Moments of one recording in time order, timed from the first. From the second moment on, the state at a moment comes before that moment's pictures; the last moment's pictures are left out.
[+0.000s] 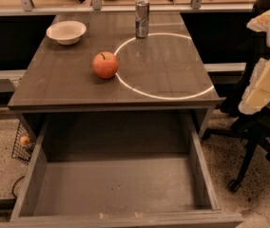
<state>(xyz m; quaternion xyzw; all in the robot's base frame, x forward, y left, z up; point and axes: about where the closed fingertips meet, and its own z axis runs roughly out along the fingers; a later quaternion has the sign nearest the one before) 0.454 -0.222 0.991 -0.58 0.78 -0.05 0.22</state>
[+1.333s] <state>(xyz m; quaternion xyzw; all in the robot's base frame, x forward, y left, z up) 0.615 -0.259 1.065 -0.33 0.70 0.08 0.63</state>
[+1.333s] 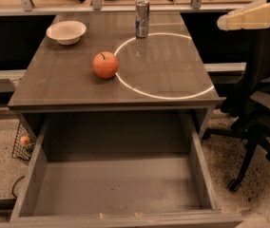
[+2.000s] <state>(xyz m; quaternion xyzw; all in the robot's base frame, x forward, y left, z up) 0.625 -0.241 1.052 -0.31 0.71 0.09 0.63</state>
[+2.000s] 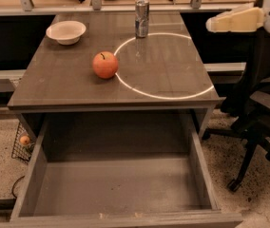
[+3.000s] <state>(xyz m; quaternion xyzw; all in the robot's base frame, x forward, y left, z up) 0.720 -0.149 0.988 -0.20 0.72 0.14 0.65</state>
